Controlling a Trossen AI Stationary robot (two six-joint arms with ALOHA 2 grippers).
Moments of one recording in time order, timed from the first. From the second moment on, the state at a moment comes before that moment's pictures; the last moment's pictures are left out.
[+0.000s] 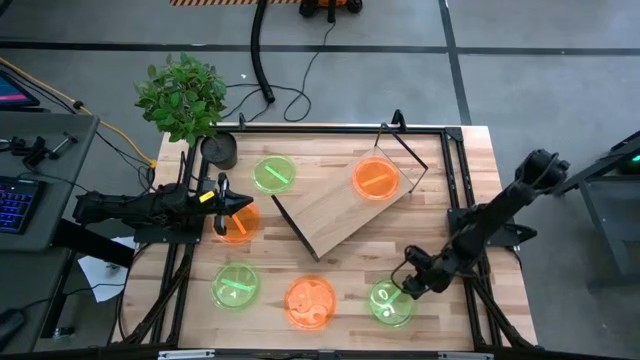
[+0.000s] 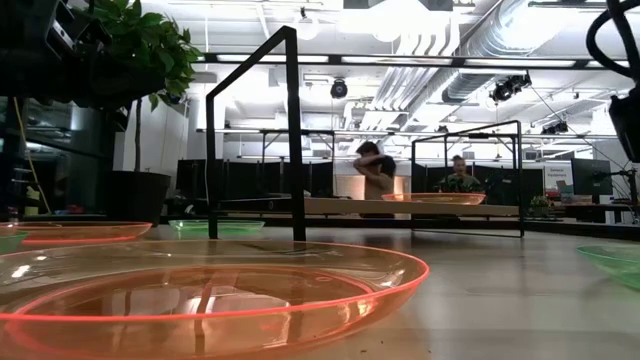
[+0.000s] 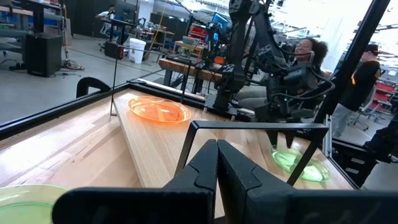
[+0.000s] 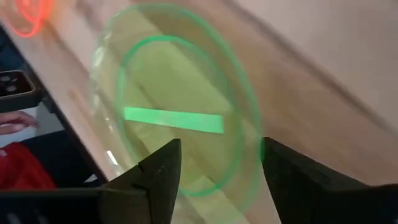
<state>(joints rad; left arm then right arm) -0.04 0.03 0.01 0.04 -0.19 -0.23 0.79 1.31 0.41 -0.04 0.11 1.68</state>
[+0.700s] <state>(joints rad) -0.04 0.03 0.01 0.04 -0.19 -0.23 0.79 1.39 0.41 0.05 0.09 1.70</state>
